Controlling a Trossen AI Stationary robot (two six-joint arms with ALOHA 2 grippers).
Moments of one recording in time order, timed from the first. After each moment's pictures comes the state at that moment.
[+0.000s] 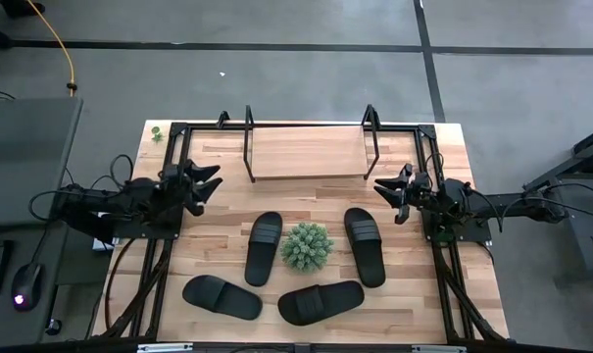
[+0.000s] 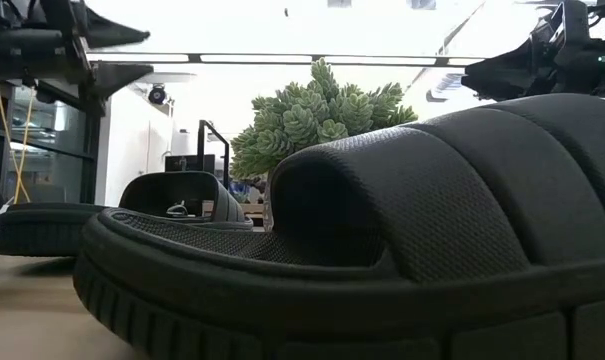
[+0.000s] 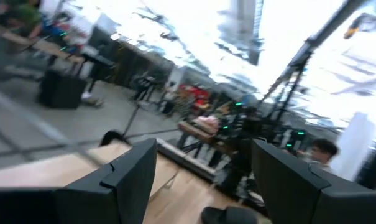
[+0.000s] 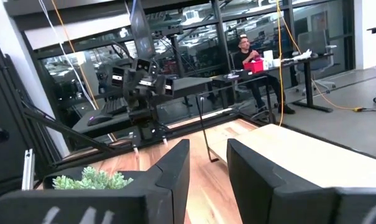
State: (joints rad) left arm 0.04 0.06 0.01 0.33 -0.46 -0.30; right arm -0.02 0.24 0.01 0.36 0.24 0.18
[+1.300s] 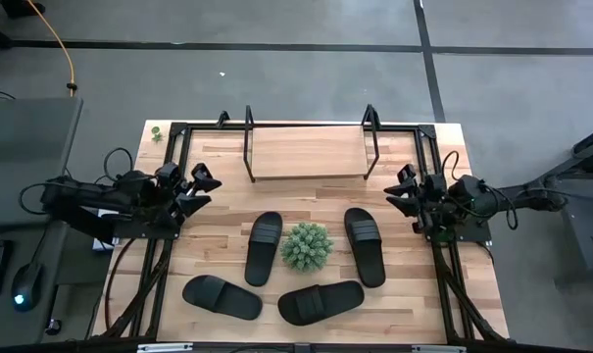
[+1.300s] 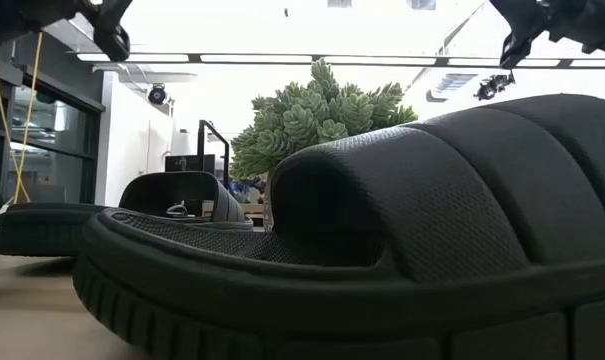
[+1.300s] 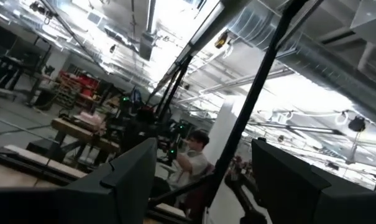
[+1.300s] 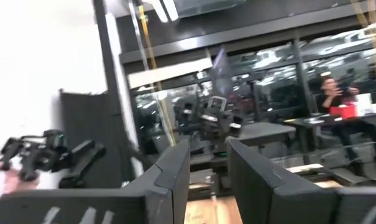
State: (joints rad) left arm 0.04 0.33 0.14 0.62 -0.01 -0.48; right arm 0.13 0.33 0.13 0.56 0.06 0.15
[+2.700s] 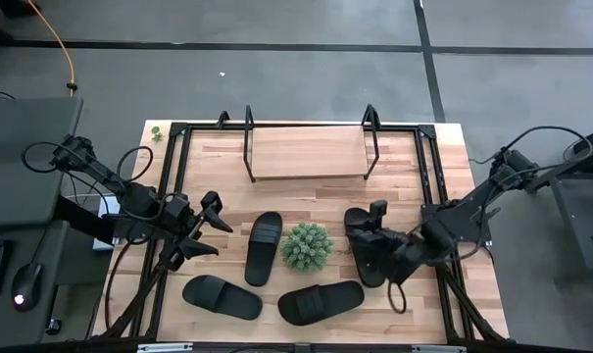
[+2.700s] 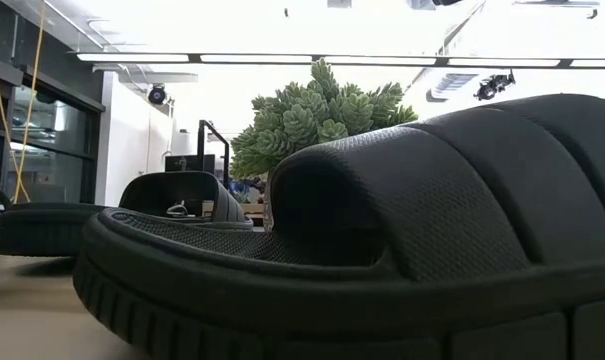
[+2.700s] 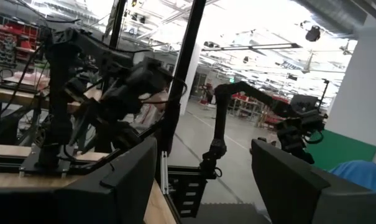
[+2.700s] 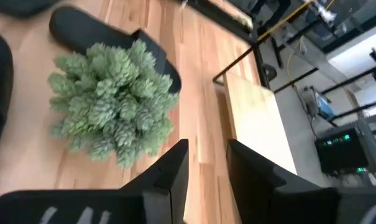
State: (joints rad) left arm -0.46 0.74 0.53 0.43 -0.20 -0.21; right arm 0.65 1.37 1.14 -0.71 0.86 0.10
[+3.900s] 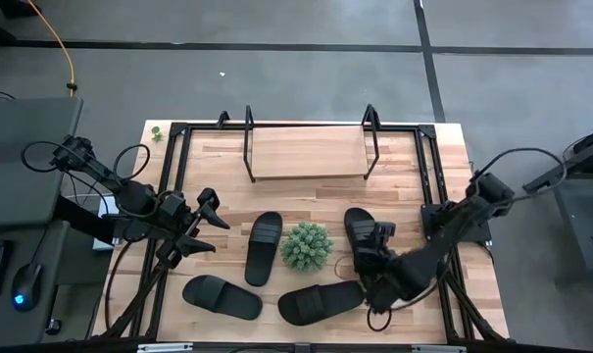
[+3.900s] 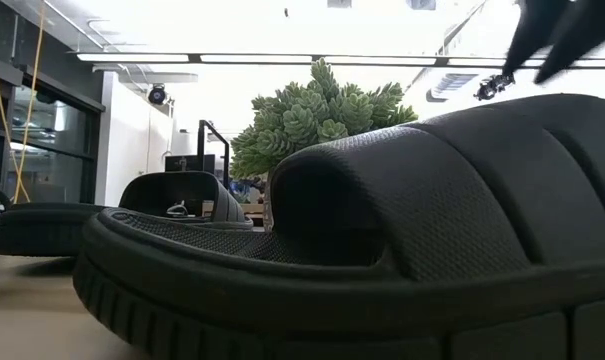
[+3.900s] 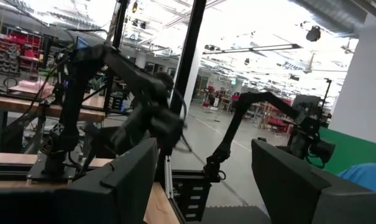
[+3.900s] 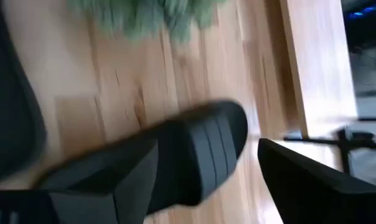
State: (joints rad) left arm -0.46 0.71 0.53 0.41 -0.20 -0.18; right arm 0.73 1.72 1.36 -1.33 0.65 0.81
